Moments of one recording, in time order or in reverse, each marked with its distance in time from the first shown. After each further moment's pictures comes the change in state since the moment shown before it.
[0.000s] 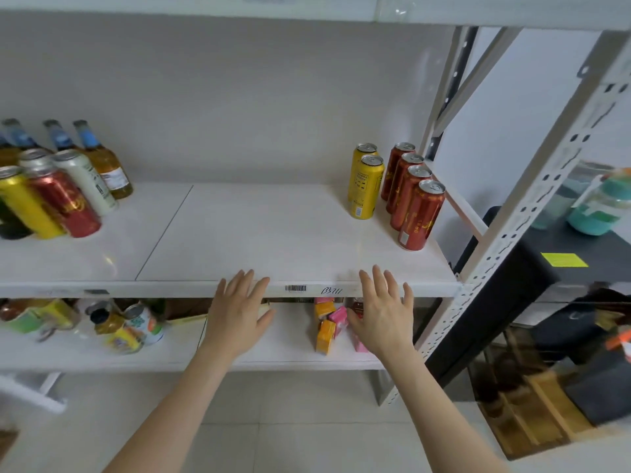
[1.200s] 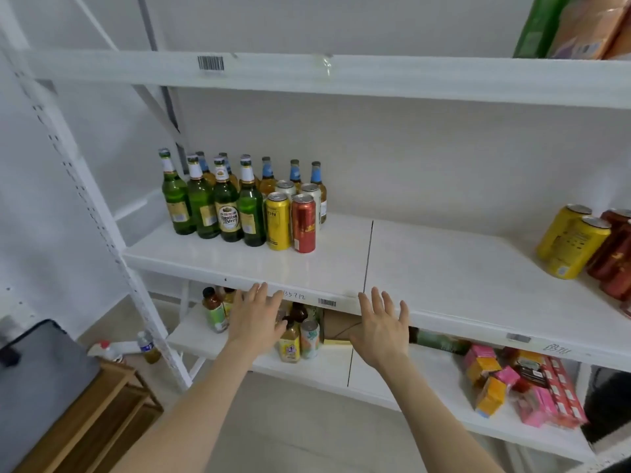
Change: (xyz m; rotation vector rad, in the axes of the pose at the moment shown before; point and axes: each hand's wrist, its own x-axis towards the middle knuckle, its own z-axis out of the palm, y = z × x) left_hand -0.155 -0.378 -0.082 0.150 -0.173 -0.335; right_hand -0.017 -0.436 0.005 -0.018 -0.163 -0.262
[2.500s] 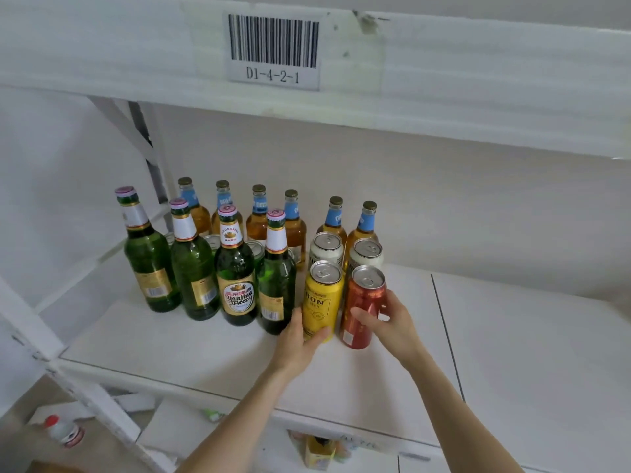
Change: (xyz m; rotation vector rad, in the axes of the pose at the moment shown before) left_hand 0.276 -0.091 0.088 -1.286 -0.146 -0.105; right_hand 0.310 -0.090 0.021 1.188 0.072 0.221
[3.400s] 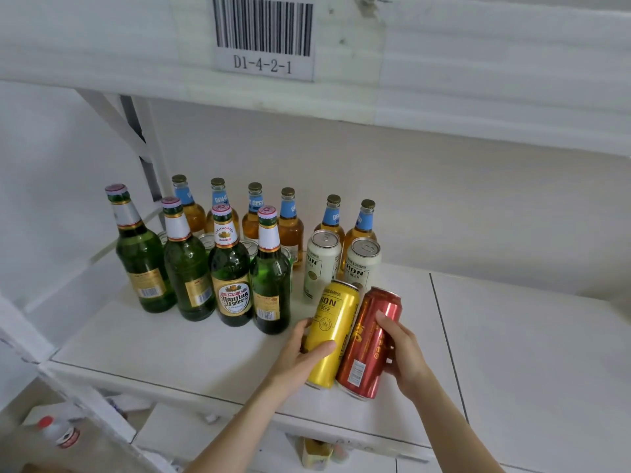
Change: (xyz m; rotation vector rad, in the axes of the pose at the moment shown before) left_hand -0.038 0.026 -0.005 -0.355 -0.209 -0.125; right_hand -0.025 0.016 -0.005 0.434 -0.052 0.309
